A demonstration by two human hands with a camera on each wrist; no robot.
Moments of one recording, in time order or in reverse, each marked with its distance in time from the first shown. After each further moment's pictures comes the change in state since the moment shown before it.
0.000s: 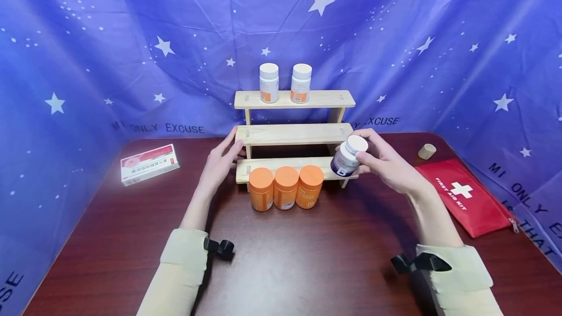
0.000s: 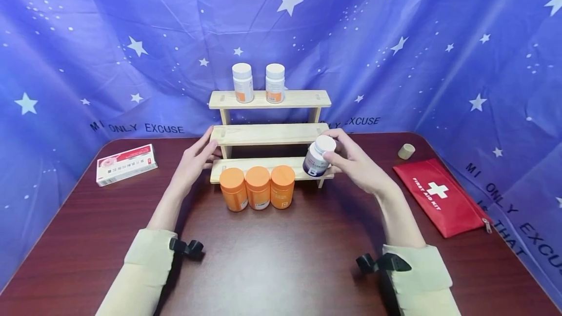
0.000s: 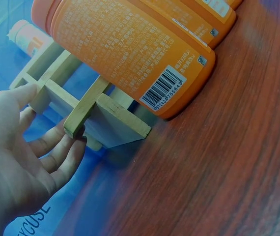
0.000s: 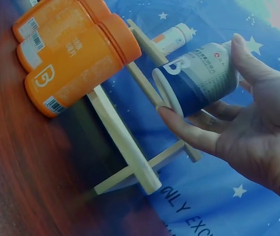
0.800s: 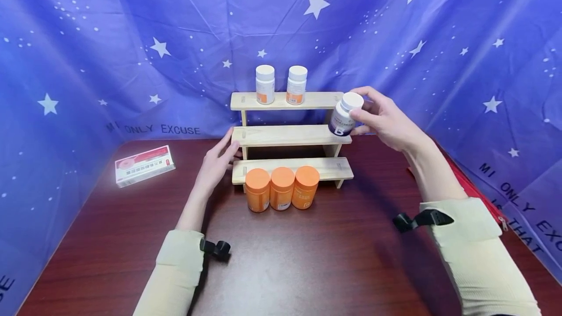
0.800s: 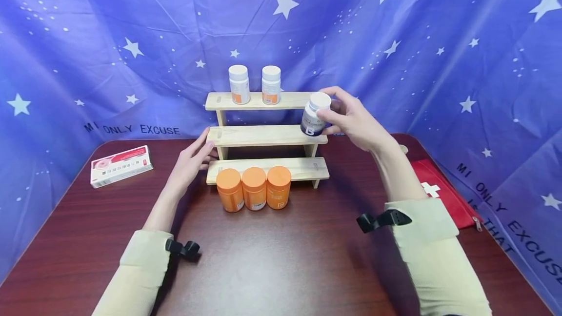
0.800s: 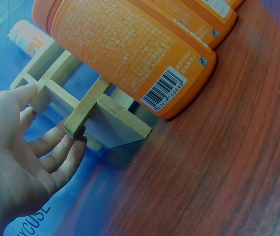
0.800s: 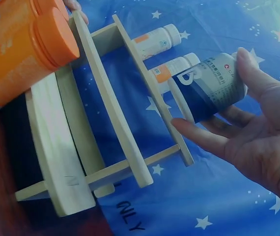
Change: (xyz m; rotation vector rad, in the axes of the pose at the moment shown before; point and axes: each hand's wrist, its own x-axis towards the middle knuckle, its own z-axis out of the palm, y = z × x) left_hand 0.000 0.001 -0.001 0.014 -0.001 -0.007; right_hand 0.058 -0.061 -0.028 -0.045 0.147 0.109
